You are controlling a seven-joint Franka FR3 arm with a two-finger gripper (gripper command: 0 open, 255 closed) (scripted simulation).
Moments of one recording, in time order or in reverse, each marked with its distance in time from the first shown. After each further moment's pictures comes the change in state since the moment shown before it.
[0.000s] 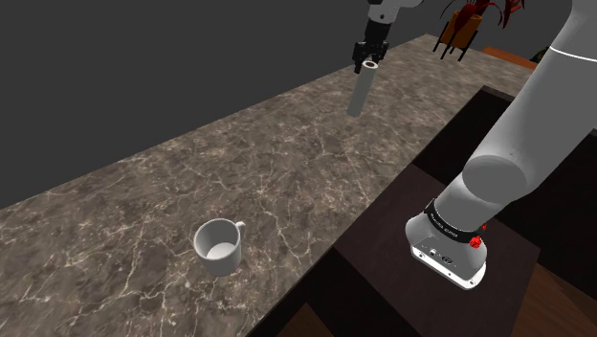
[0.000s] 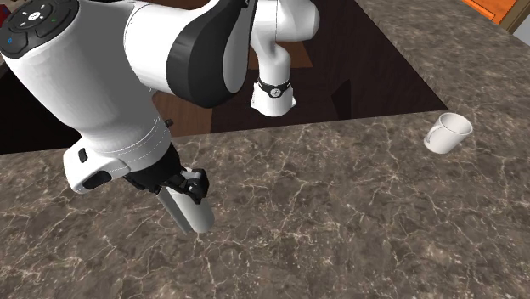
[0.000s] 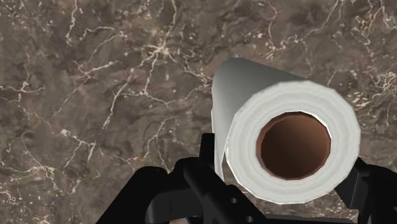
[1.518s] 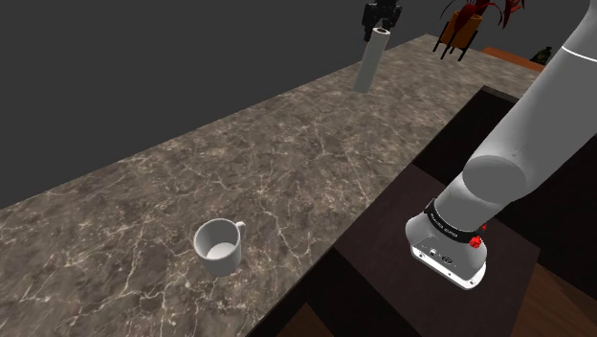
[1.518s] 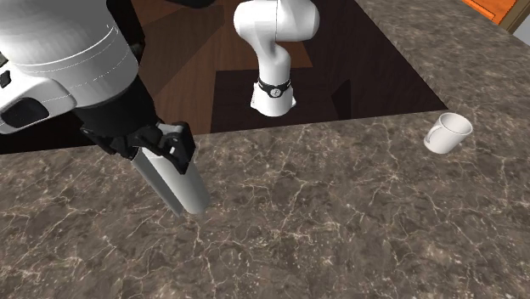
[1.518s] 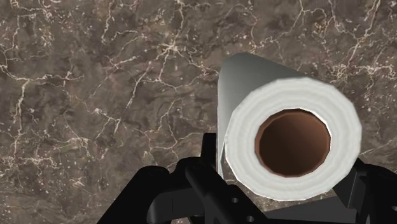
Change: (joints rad) arm 0.004 -0.067 -0.003 0.207 -0.031 -0.269 0.031
